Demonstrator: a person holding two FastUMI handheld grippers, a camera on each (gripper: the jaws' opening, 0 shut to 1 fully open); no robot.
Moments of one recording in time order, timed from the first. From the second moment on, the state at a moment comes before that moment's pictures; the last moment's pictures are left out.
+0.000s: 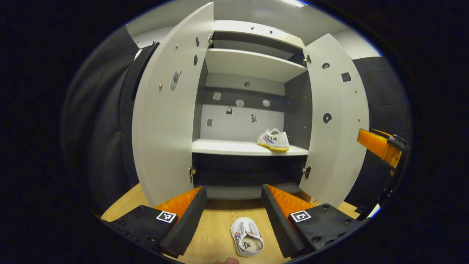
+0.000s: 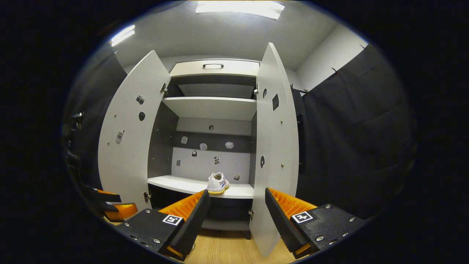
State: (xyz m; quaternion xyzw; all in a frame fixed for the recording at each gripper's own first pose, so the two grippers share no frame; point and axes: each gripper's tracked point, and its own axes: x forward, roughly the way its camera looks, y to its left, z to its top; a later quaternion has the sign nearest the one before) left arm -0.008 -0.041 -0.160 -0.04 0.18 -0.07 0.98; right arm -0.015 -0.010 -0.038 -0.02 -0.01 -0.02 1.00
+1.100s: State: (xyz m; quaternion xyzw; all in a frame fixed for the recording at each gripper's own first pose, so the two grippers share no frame) left arm 0.000 -0.059 -0.435 -0.04 0.45 -0.08 0.89; right arm -0.025 -0.025 -0.080 -0.03 0.05 -0.05 1.00
